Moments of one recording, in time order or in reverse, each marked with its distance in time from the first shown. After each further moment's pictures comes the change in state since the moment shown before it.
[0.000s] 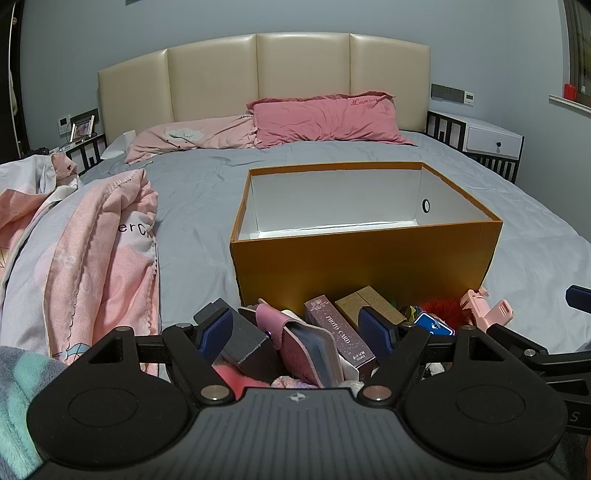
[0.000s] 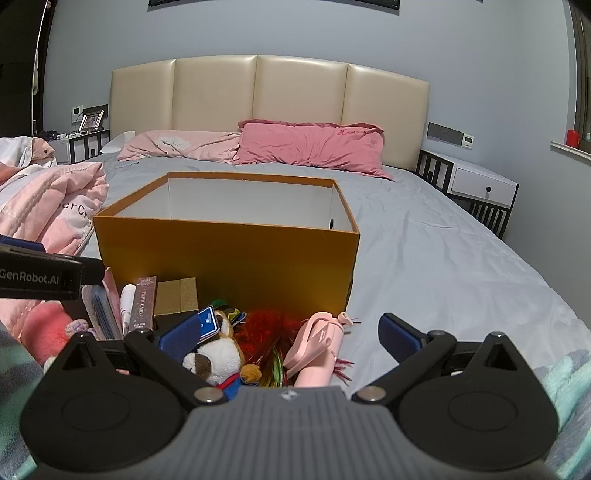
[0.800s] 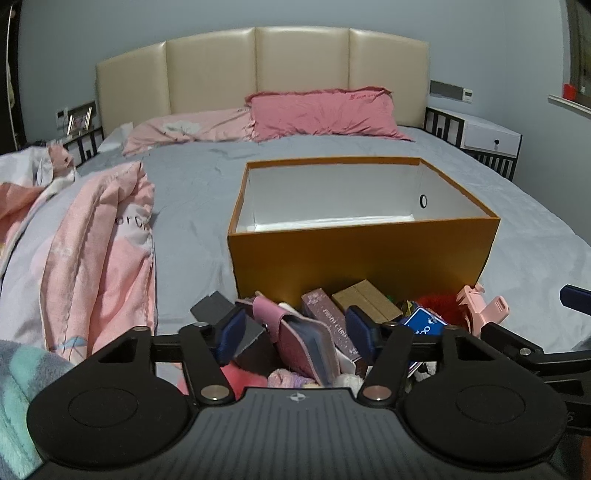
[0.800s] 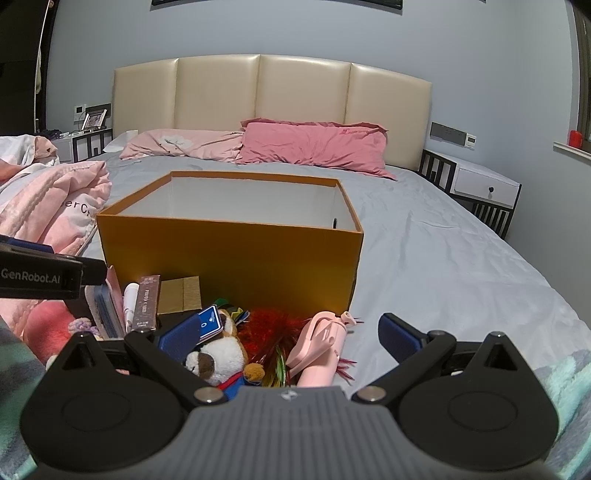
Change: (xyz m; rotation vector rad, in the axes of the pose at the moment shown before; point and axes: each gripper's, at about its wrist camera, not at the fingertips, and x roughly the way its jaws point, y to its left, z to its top) left arm 0.001 0.002 0.000 -0.020 0.036 -0.019; right arm -0.001 0.003 0.000 -0.005 0.015 0.010
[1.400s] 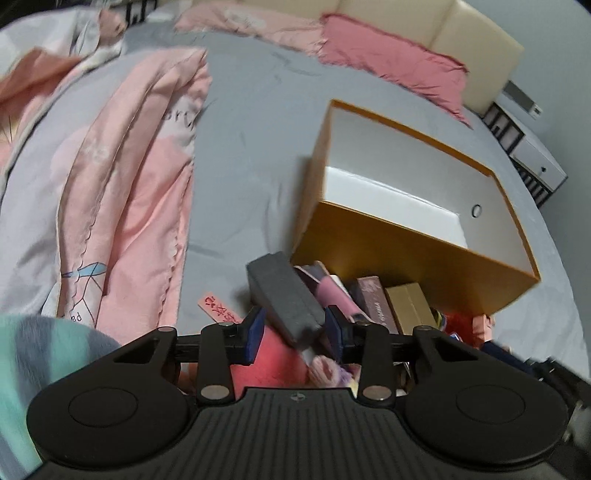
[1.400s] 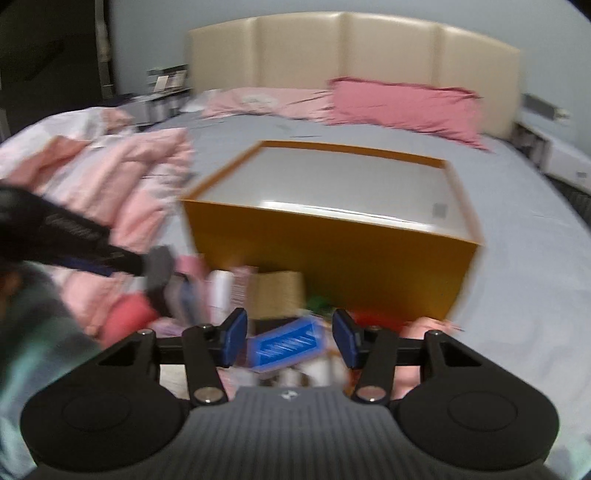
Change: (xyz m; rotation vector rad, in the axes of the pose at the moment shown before) left arm 0.036 0.088 0.037 -0.358 0.327 -0.039; right arm 0.038 0.038 0.046 -0.075 0.177 0.384
